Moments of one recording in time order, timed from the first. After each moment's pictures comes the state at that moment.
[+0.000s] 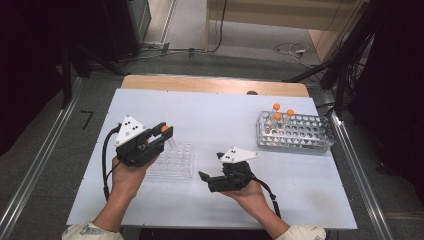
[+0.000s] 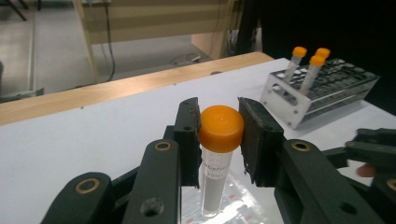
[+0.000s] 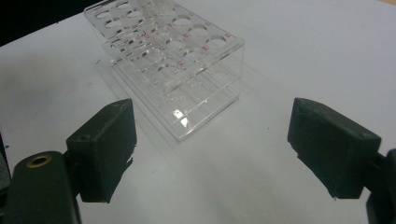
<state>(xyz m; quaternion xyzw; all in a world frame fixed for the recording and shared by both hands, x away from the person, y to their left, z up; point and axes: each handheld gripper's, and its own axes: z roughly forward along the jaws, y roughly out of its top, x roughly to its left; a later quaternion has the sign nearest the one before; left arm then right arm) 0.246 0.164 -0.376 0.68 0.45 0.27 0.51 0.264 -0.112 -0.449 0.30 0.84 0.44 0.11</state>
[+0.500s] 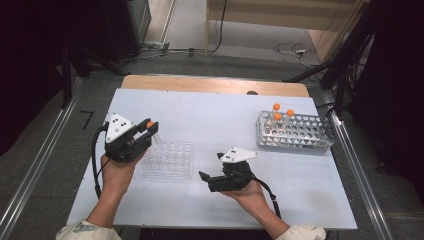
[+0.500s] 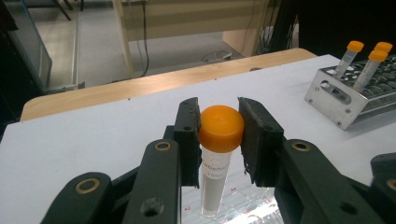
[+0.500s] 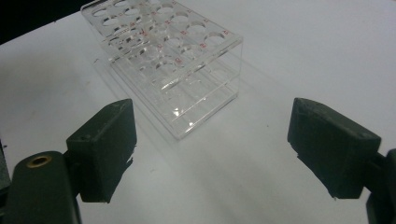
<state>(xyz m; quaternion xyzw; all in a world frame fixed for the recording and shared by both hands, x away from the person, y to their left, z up) 0.253 0.186 -0.382 0.67 0.48 0.31 0.48 0.265 -0.112 -0.450 0.30 0.84 0.44 0.11</state>
